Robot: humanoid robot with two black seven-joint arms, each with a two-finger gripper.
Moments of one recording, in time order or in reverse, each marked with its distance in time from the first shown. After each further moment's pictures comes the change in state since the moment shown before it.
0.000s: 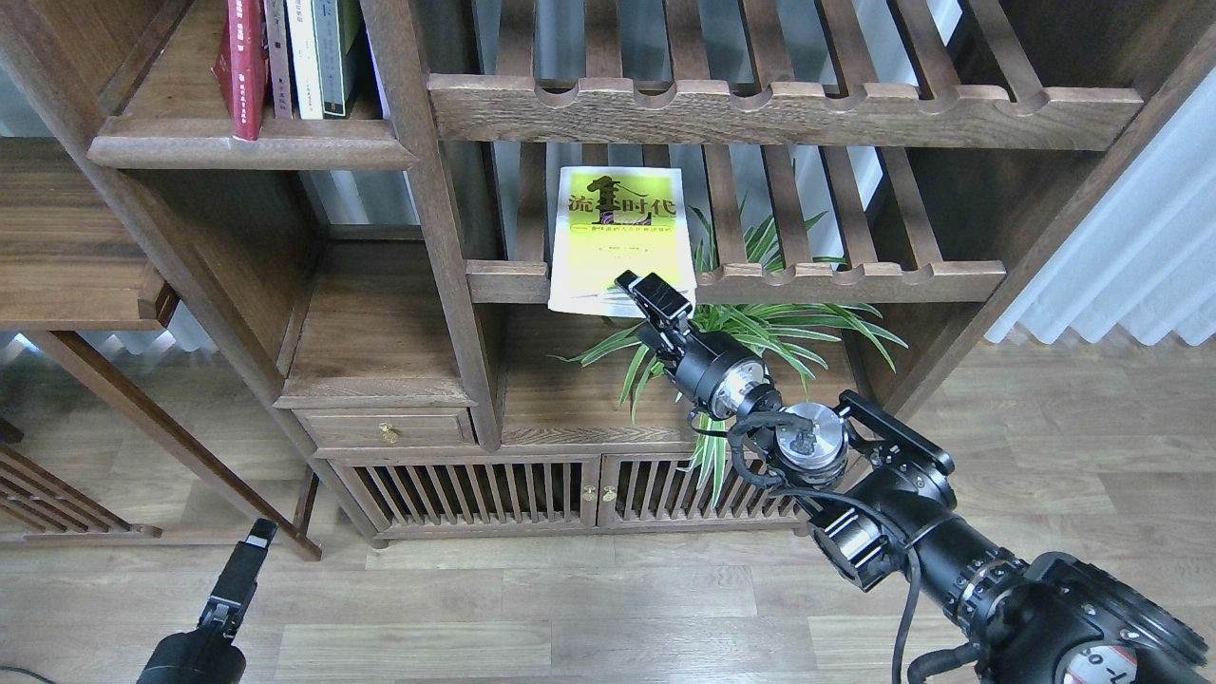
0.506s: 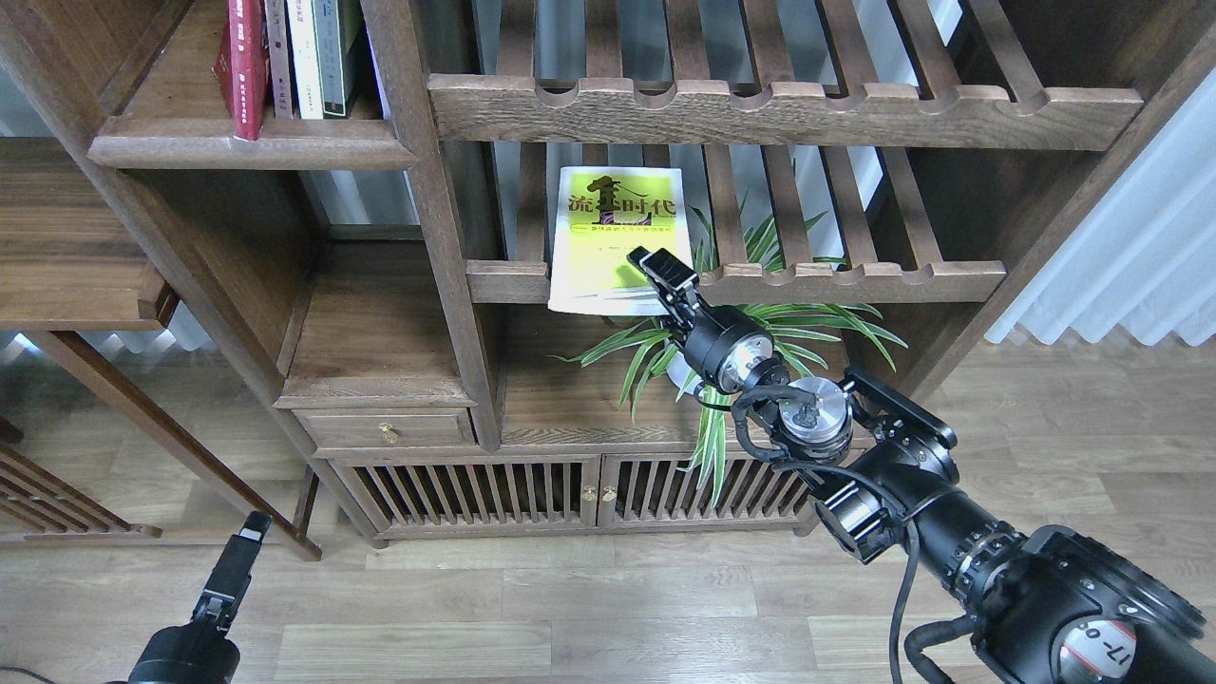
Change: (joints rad) left arm 0.001 0.017 -0.022 -0.031 0.002 0.000 0.002; right arm 0.055 0.000 -0.001 -0.050 0.005 -0.004 0.012
